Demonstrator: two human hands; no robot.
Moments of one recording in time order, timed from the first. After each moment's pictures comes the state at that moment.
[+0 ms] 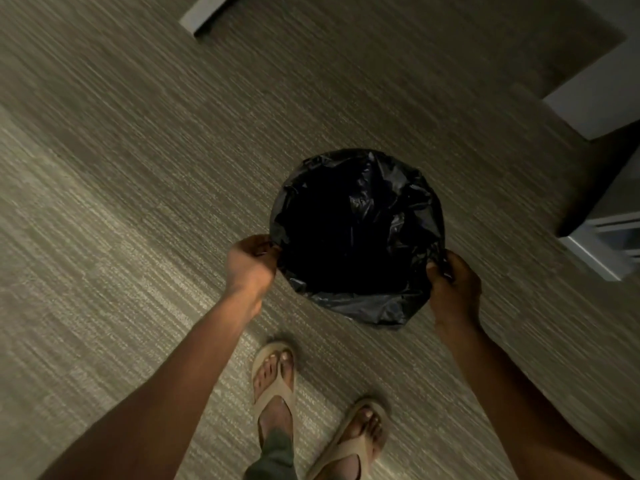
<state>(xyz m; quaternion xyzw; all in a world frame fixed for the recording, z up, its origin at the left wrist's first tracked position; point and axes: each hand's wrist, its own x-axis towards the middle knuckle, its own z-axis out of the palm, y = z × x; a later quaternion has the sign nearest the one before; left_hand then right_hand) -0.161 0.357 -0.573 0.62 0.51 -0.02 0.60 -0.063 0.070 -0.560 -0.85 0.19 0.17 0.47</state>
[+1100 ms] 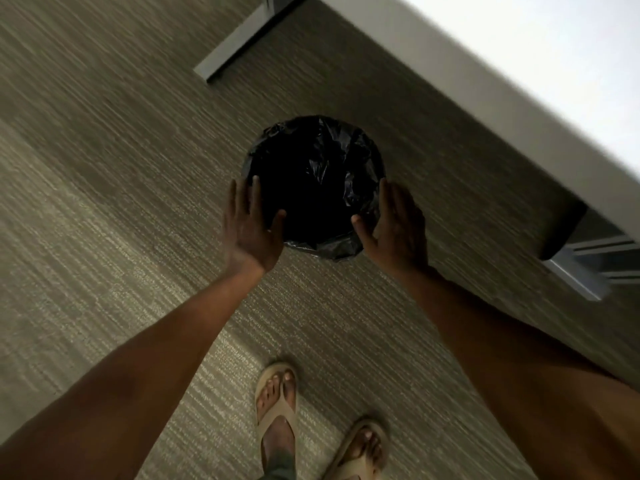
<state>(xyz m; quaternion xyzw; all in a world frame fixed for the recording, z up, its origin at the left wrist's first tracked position) -0.099 0.414 -0.531 0.93 0.27 0.05 0.24 0.020 0.179 -0.530 -0.96 -0.23 0.08 0.16</state>
